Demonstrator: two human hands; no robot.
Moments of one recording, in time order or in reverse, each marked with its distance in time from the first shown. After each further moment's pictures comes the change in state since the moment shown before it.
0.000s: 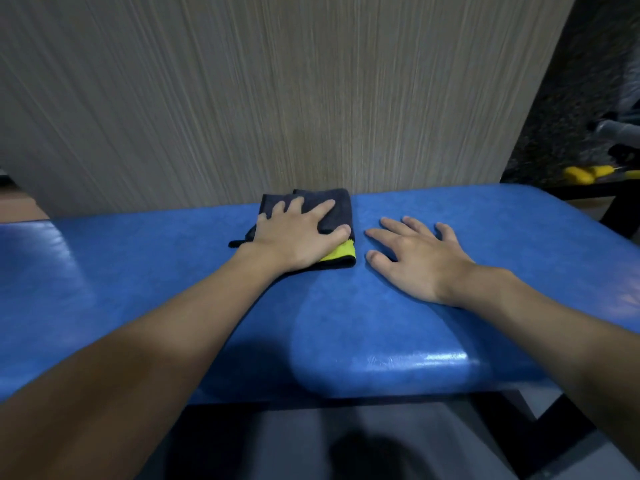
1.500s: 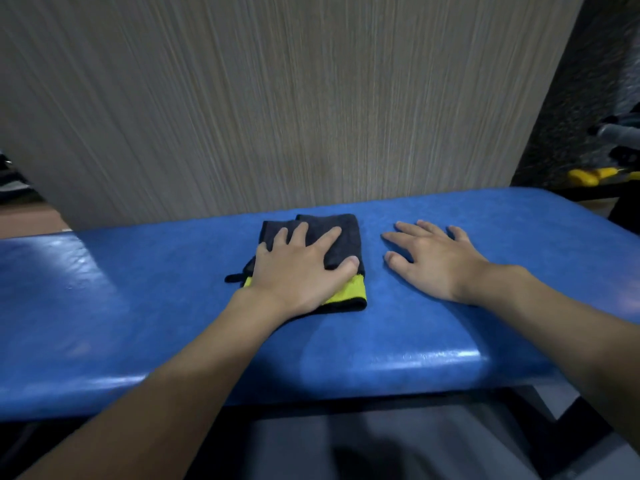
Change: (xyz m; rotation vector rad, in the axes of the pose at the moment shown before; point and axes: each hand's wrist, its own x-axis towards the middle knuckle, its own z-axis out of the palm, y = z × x) left_hand -0.066 -0.017 -0.004 0.006 0.008 0.020; right_hand -0.001 -0.014 -0.002 -0.005 0.019 0.029
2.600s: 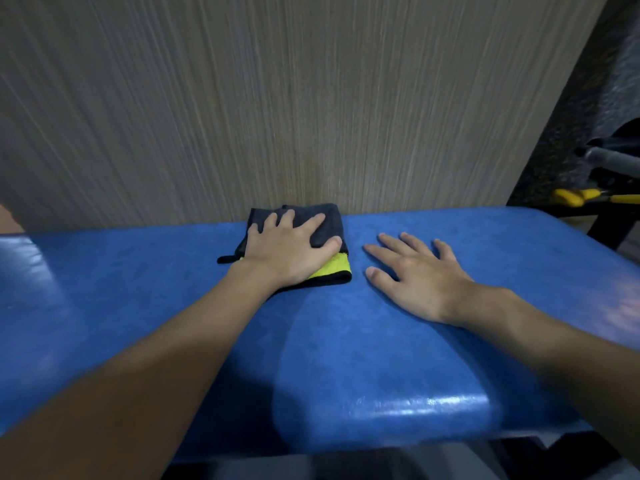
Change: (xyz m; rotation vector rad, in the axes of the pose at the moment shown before) left_hand 0.083 -0.023 0.004 -0.026 0.024 -0.001; right_hand 0.026 -0.007 0.008 -0.044 -0.043 -0.001
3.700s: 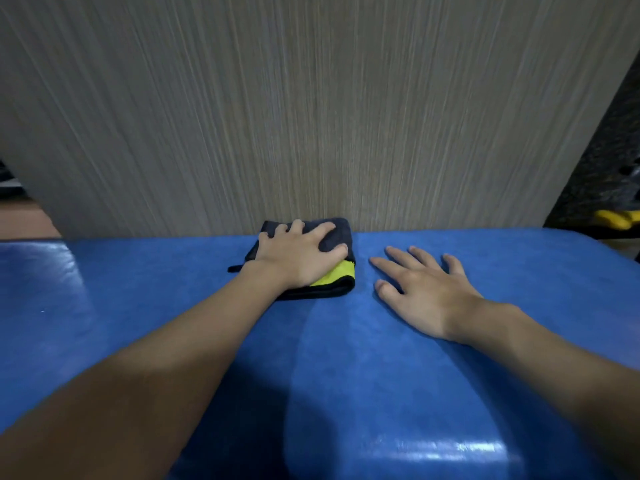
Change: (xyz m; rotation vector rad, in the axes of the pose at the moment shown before) left_hand 0.023 -0.018 -0.006 0.022 -0.022 -0.047; right_hand 0.025 -0.009 0.003 -0.021 0.009 -0.041
